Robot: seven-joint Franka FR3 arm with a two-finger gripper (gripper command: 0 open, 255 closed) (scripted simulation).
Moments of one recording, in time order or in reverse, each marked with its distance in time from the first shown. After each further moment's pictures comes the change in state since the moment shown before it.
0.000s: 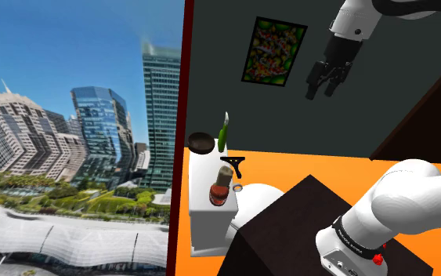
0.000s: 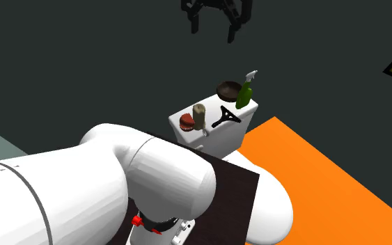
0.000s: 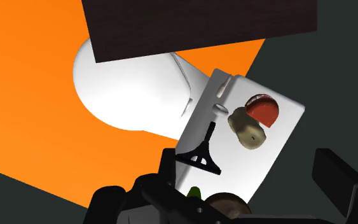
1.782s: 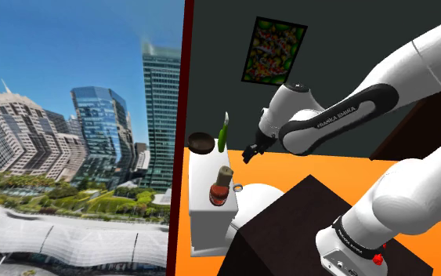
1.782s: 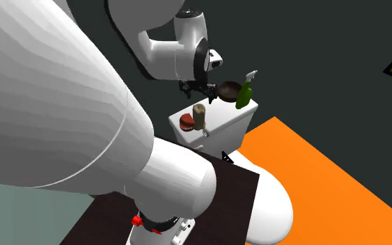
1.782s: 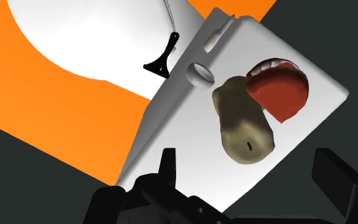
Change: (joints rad) arm 0.022 0.511 0.169 -0.508 -0.073 1.211 0.095
